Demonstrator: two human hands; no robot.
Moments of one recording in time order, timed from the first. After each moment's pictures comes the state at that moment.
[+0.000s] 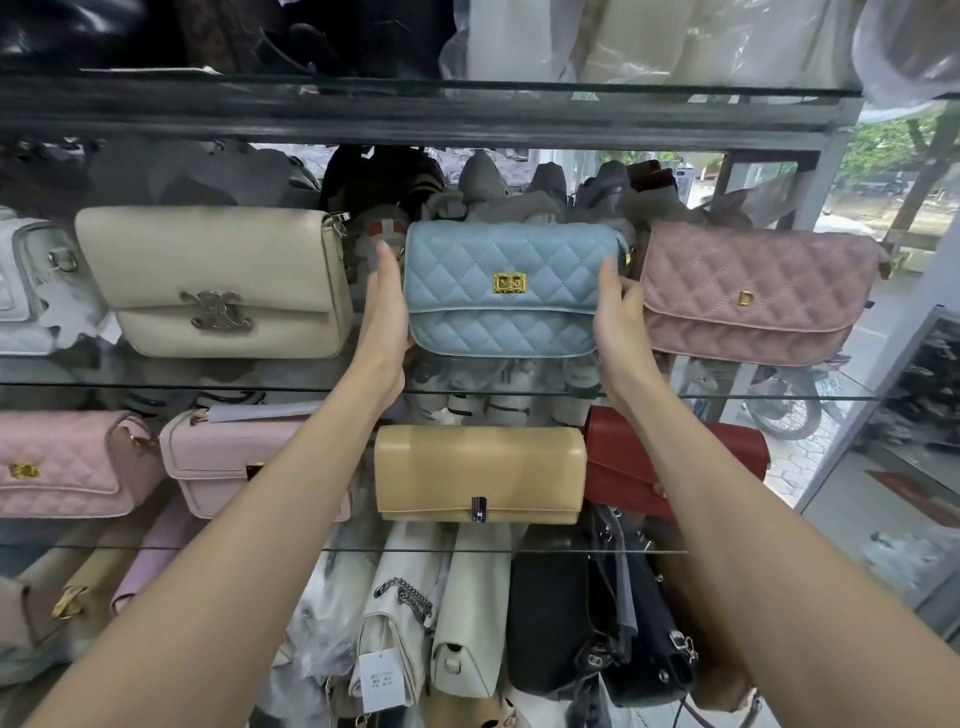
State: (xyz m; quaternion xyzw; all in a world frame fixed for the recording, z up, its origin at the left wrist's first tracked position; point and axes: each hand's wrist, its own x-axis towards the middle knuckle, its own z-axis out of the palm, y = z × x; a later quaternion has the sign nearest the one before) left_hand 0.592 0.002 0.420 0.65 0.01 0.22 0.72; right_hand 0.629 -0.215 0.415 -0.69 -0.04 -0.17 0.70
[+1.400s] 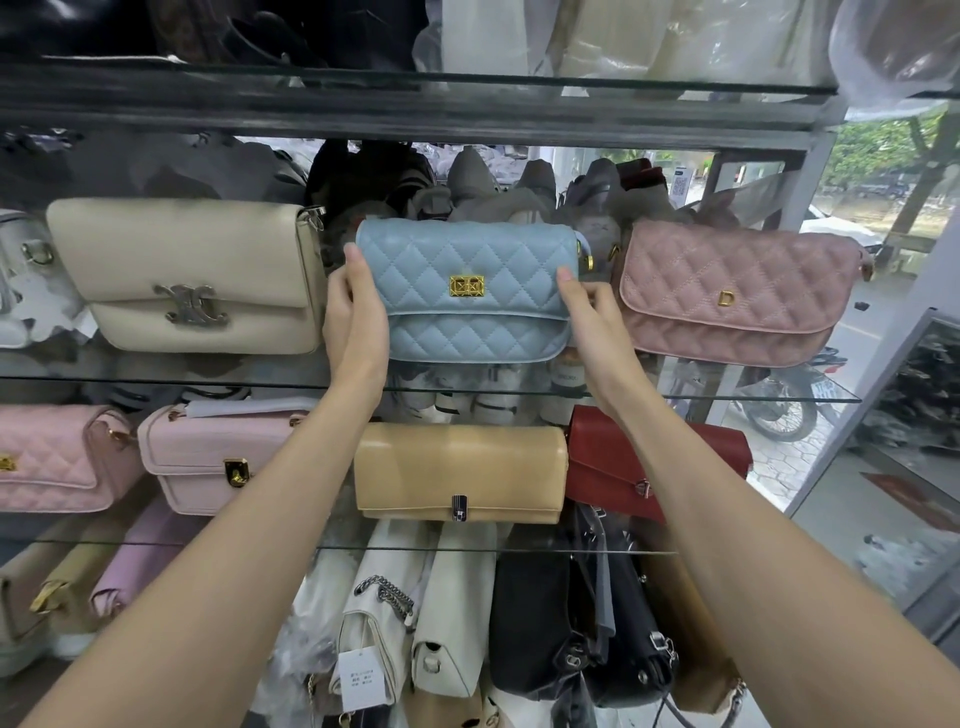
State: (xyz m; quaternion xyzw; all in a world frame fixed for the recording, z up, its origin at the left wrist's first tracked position) left_hand 0.585 -0.007 0.414 0.65 0.10 0.35 0.67; right_hand 0.618 -0.223 0.411 -0.72 -0.09 -0.15 0.67
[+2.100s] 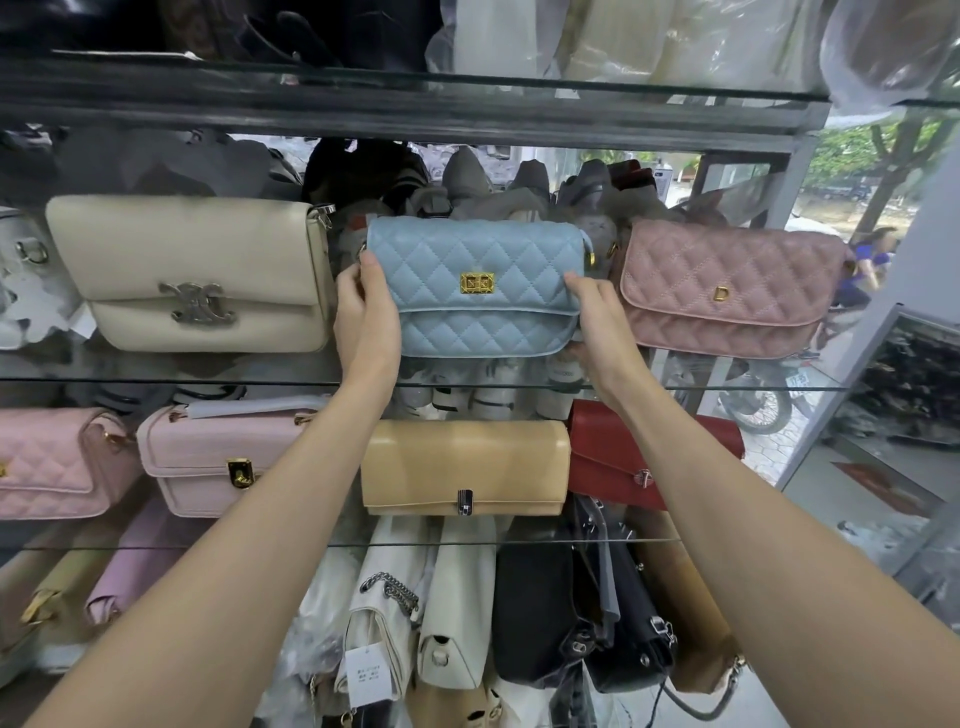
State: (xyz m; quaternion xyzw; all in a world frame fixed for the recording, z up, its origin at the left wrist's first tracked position) left_hand 0.586 -0.007 0.412 0.65 0.10 0.33 0.67; right_hand 0.610 -0.216 0.418 -0.70 -0.07 -0.12 0.70
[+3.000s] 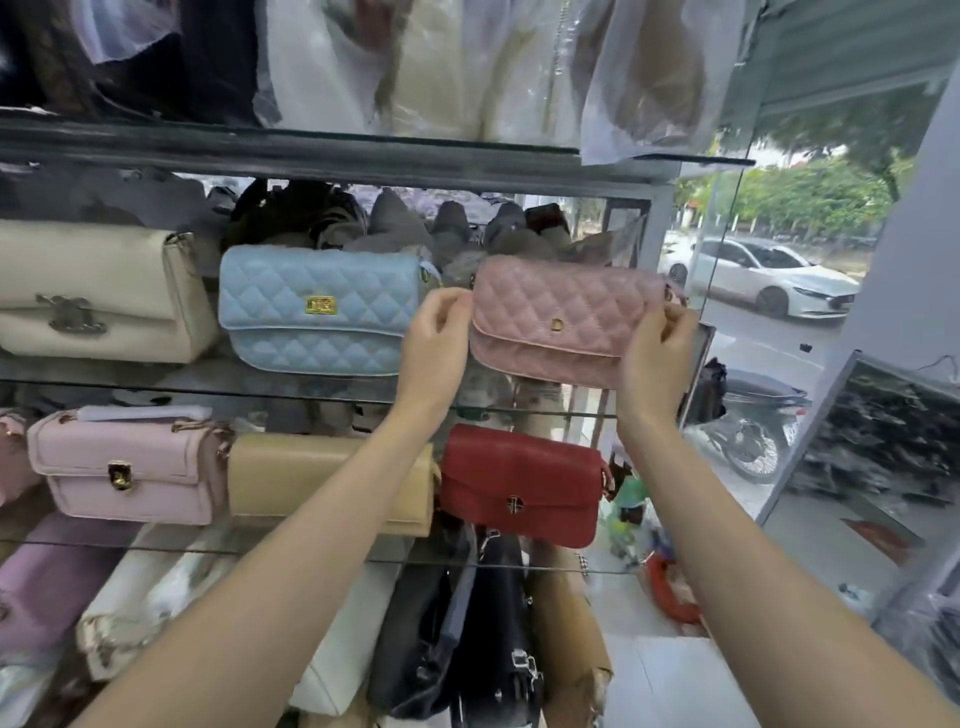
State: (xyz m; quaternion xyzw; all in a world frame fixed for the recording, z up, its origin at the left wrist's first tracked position) left_hand 0.568 -0.229 0.431 0.68 -0.05 0.31 0.66; right_hand 0.585 -0.407 0.435 -0.63 0.03 -0.38 0.67
